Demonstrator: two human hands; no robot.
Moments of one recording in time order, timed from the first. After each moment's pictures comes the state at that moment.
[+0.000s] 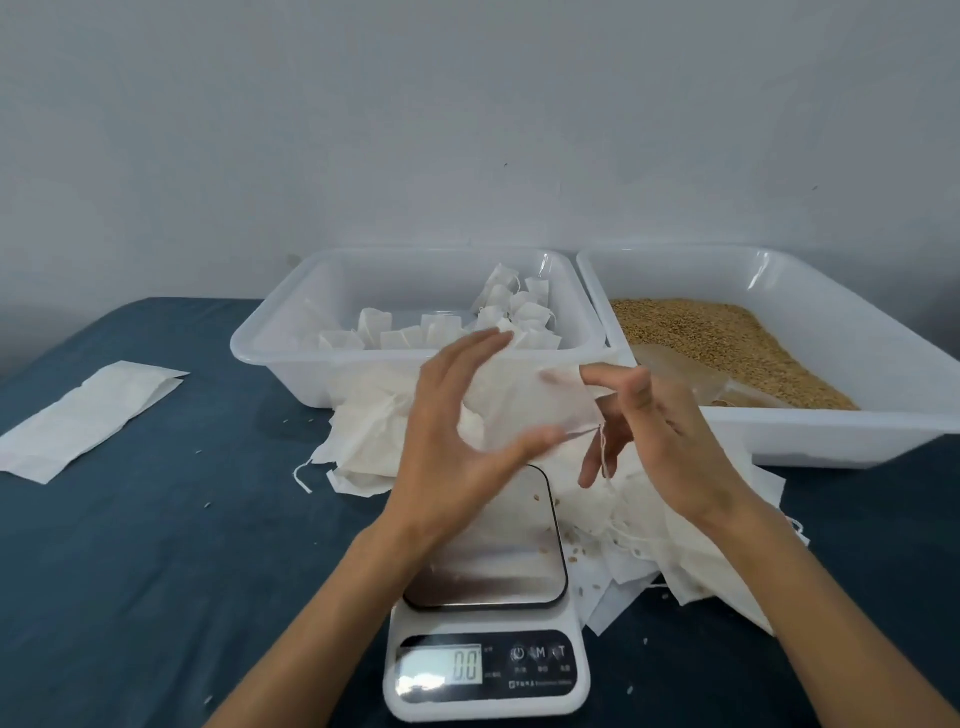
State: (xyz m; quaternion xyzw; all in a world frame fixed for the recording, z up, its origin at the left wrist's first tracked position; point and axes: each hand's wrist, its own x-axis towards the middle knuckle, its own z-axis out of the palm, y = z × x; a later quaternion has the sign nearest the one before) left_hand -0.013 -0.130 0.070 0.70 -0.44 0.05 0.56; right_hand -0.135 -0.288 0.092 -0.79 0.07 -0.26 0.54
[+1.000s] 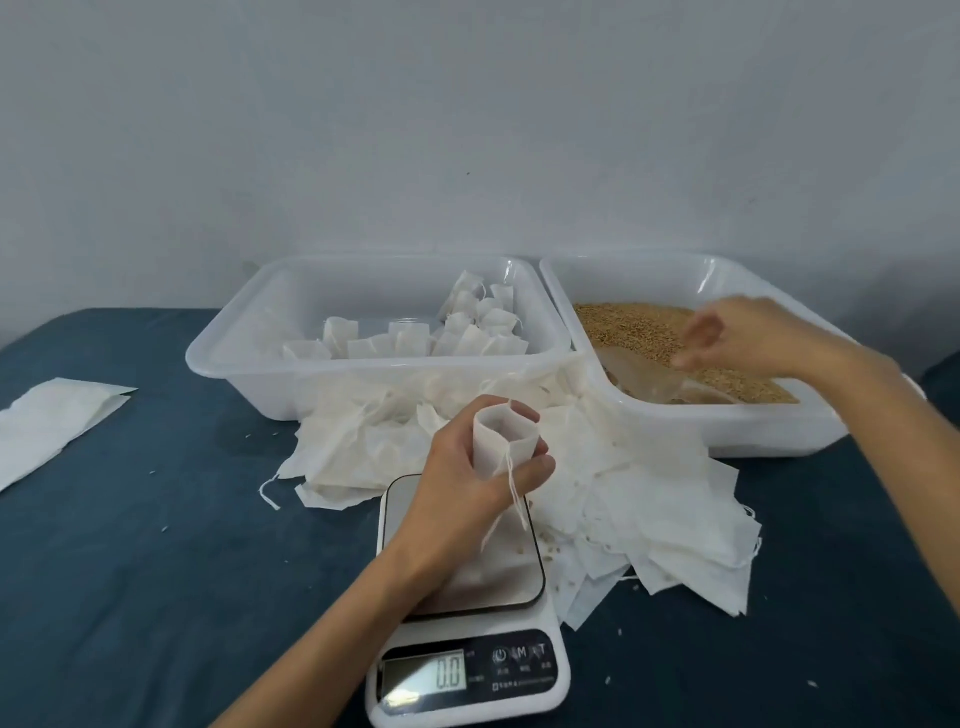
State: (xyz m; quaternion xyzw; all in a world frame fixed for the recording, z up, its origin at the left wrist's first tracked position) left_hand -0.031 -0.140 0.057 0.58 -0.41 -0.22 0.67; right_hand -0.157 -0.451 0.146 -0.94 0.33 -0.05 0.13
